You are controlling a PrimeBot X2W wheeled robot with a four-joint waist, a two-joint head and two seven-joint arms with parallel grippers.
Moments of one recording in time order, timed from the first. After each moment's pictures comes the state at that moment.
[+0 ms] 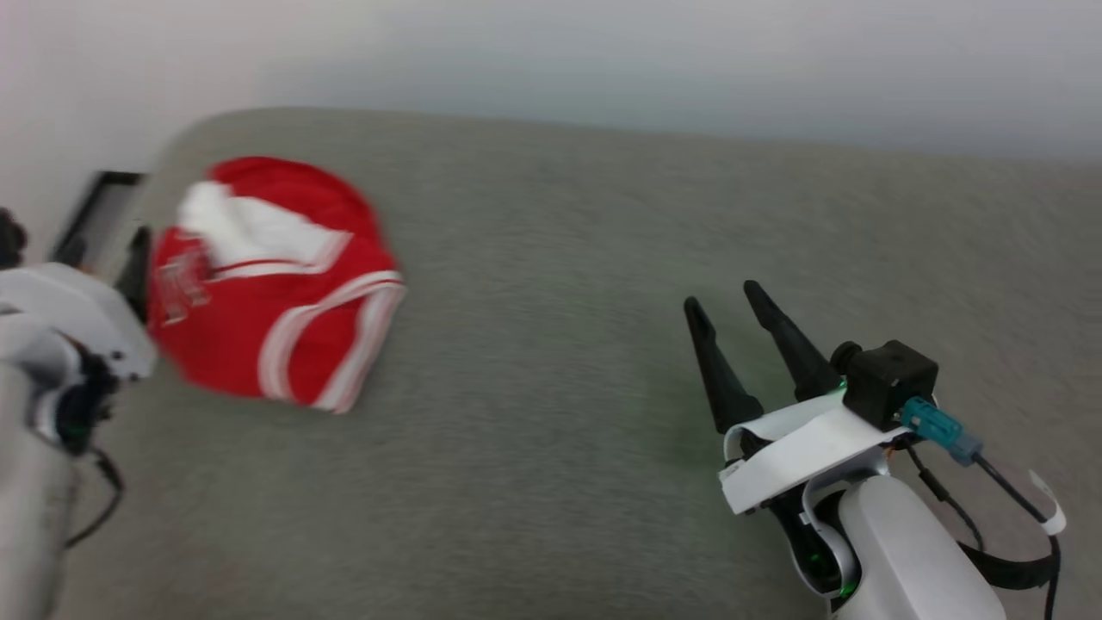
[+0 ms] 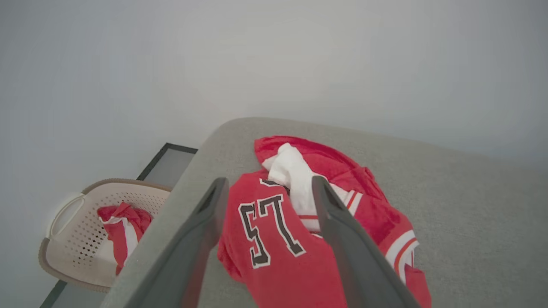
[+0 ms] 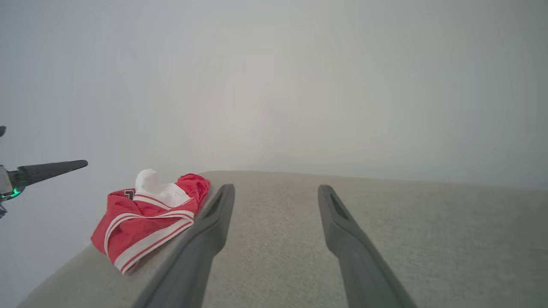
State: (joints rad) left arm -0.78 0.54 -0.25 0.89 -0.67 -0.13 -0.04; right arm -0.42 -0.05 0.34 0.38 0.39 0.13 -0.26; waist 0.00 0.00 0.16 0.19
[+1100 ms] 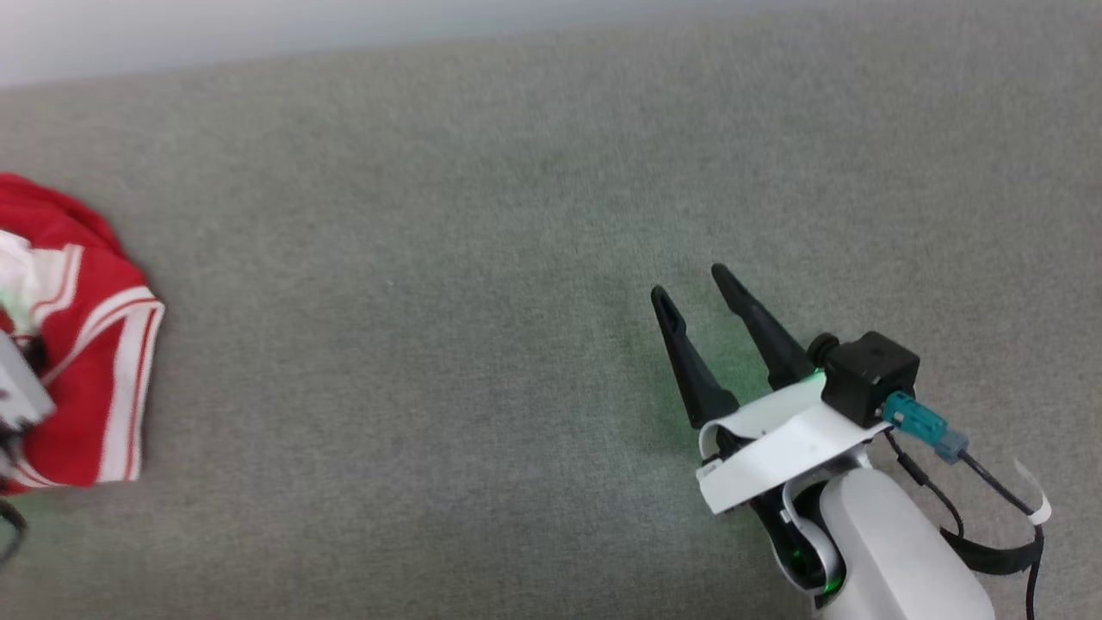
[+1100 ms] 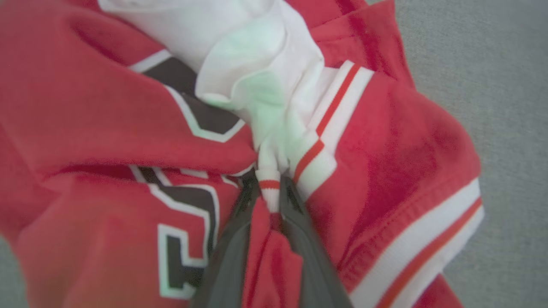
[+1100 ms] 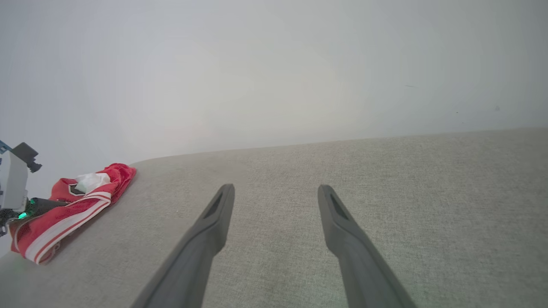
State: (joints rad) left arm -0.81 0.74 -0.47 1.00 -1.09 -0.13 0.36; right arm -0.44 -0.05 0.40 0.31 0.40 0.13 -0.26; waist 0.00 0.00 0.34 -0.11
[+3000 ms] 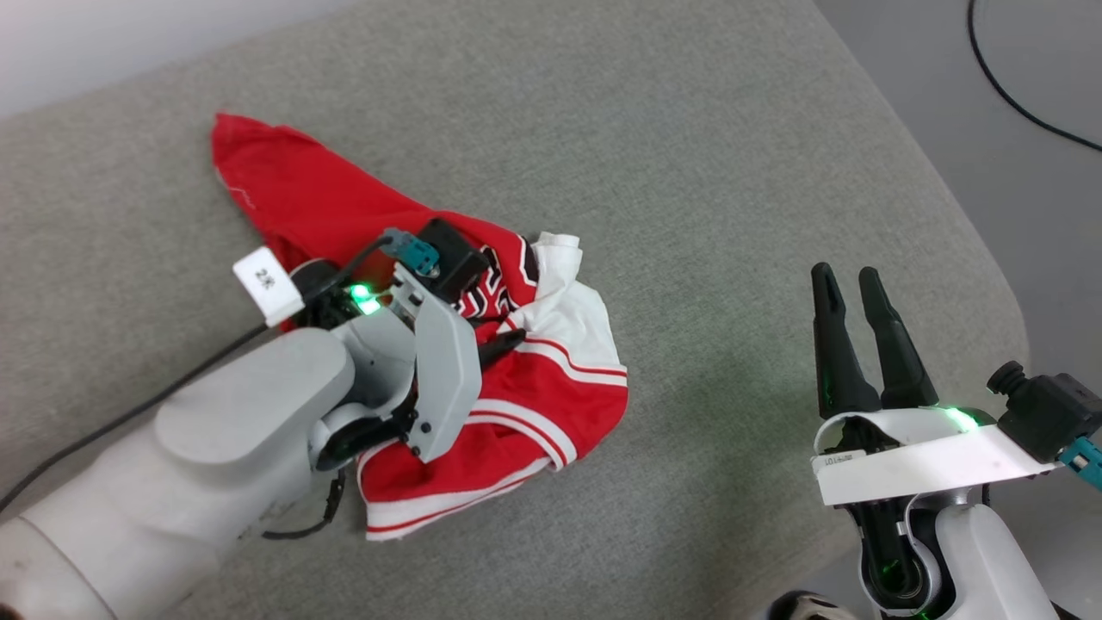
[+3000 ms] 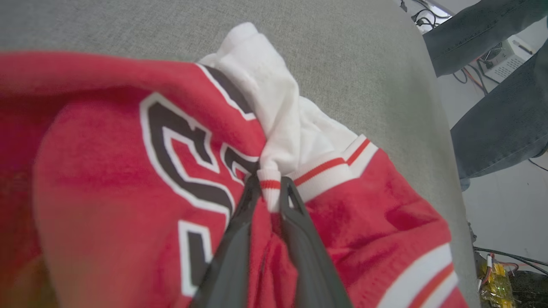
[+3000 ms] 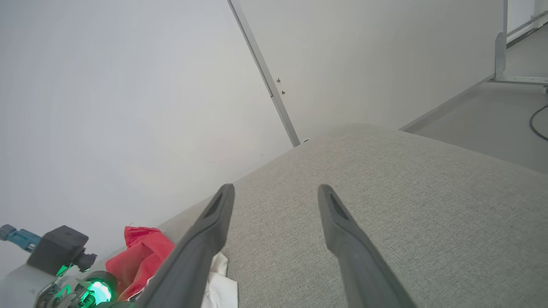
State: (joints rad) left arm -1.05 0.58 -1.28 0.41 -1.08 -0.13 0.25; right arm -0.27 -0.05 0.18 0.11 0.68 0.13 -0.26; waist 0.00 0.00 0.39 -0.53
